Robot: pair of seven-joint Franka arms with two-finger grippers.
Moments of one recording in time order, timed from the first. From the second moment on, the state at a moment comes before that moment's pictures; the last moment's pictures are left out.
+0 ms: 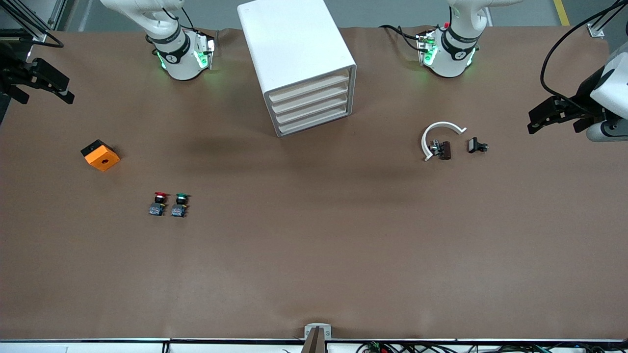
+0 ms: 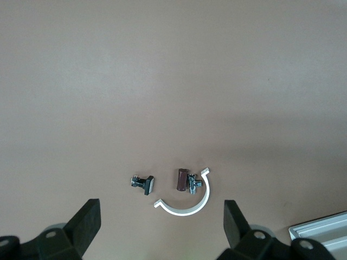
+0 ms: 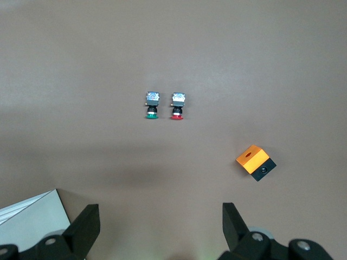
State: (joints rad) left arm 0.06 0.02 -0.15 -1.51 0.01 1.52 -0.10; right arm -0.01 -0.16 0.00 -1.62 0.02 1.48 0.01
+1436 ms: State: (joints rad) left arm -0.11 0.32 -0.16 -1.51 0.01 1.77 -0.37; right arm -0.01 -0.01 -0.01 -1.62 0.01 1.46 0.01
